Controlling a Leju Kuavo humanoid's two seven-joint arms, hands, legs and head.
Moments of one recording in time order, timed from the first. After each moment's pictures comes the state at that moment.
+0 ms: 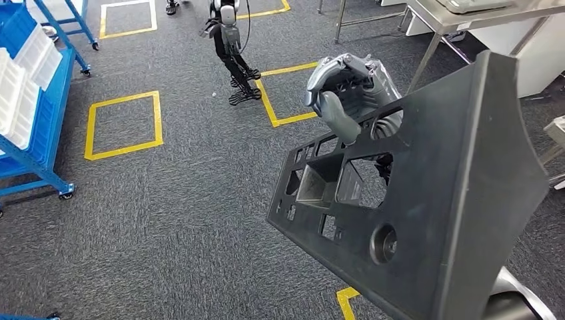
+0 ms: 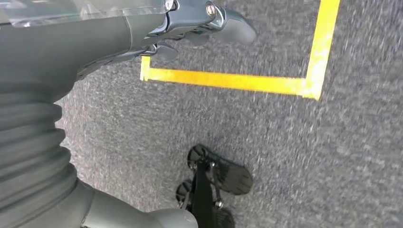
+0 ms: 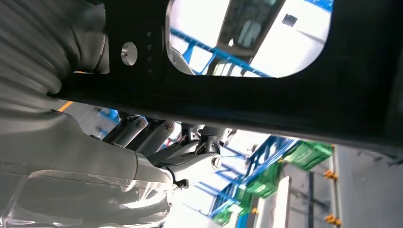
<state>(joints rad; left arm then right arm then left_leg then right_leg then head) -0.07 -0.02 1.27 -0.23 -0.61 0.21 -0.29 -0.75 -0.17 0.45 -1.72 -0.31 0.23 -0.39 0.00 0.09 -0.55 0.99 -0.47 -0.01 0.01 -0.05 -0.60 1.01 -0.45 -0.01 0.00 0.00</state>
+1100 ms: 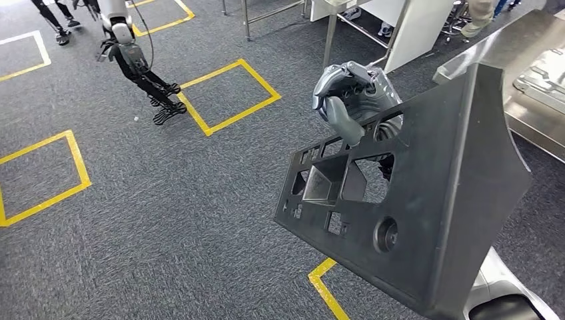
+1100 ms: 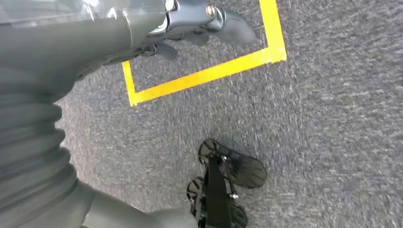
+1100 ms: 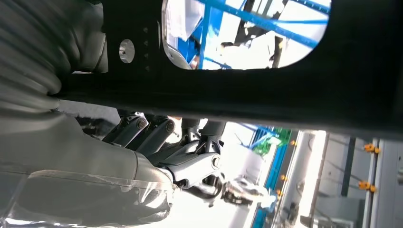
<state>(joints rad) -0.06 -0.04 1.26 -0.23 -0.65 0.21 -0.28 -0.73 -0.19 0.44 -1.68 -0.32 0.25 -0.41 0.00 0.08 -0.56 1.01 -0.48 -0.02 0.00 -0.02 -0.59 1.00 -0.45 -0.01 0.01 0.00</state>
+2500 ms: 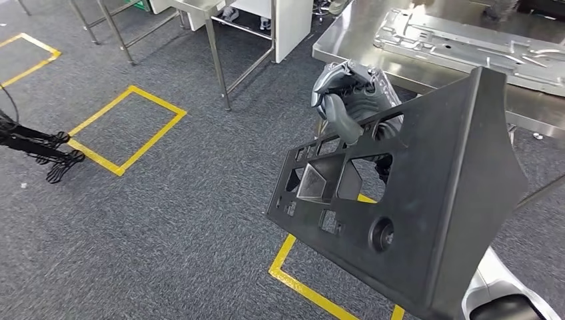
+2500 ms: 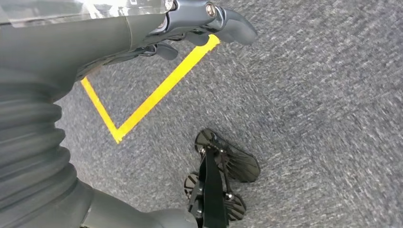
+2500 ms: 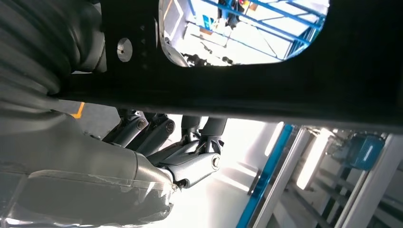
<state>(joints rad) -0.06 -0.02 1.27 -0.23 -0.63 0.16 -0.28 -0.74 -0.19 0.48 -1.68 -0.34 0.19 -0.43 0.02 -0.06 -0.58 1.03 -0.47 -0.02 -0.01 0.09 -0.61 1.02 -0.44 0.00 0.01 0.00</state>
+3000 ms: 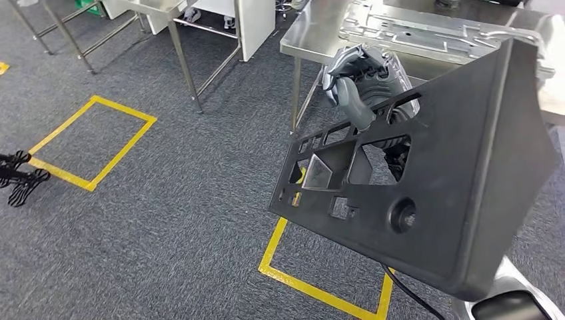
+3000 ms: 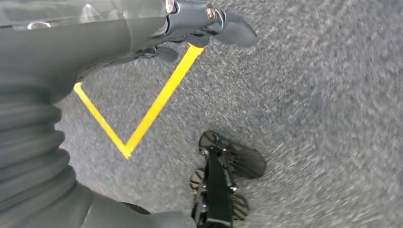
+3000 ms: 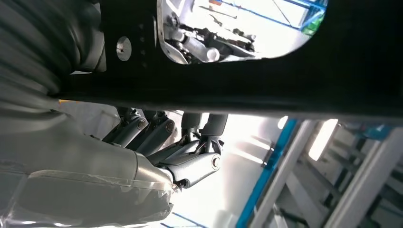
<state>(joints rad) -0.07 -0.01 1.27 -0.23 -0.66 0.11 -0.25 -0.78 -0.19 0.45 -1.65 -0.38 0.21 -0.40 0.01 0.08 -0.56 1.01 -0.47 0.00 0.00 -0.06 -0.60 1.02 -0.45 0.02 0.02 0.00</state>
